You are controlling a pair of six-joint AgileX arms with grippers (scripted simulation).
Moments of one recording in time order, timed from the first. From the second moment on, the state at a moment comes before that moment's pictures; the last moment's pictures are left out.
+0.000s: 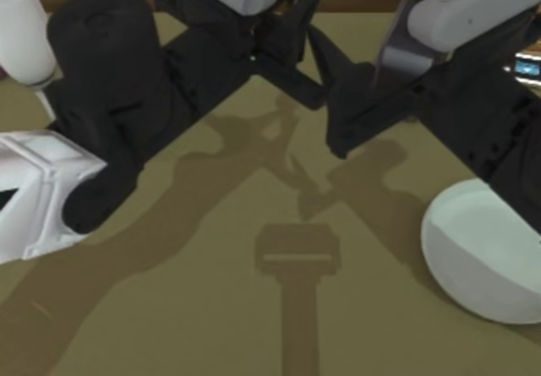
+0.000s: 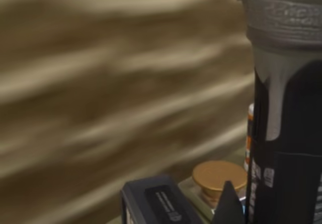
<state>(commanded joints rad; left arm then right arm) -0.63 1.49 0.82 0.73 0.15 0.03 0.80 1.19 0.73 0.48 0.22 -0.03</state>
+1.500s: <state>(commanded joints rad) -0.63 1.49 0.82 0.73 0.15 0.03 0.73 1.59 1.06 0.55 0.16 -0.02</state>
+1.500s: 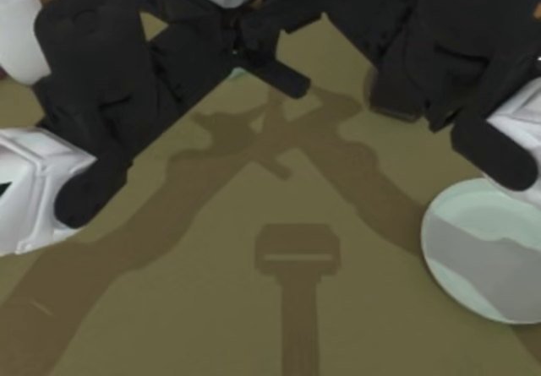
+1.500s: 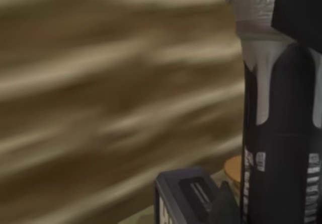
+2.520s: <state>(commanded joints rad) -0.63 1.49 0.82 0.73 0.15 0.03 0.73 1.59 1.06 0.55 0.16 -0.02</state>
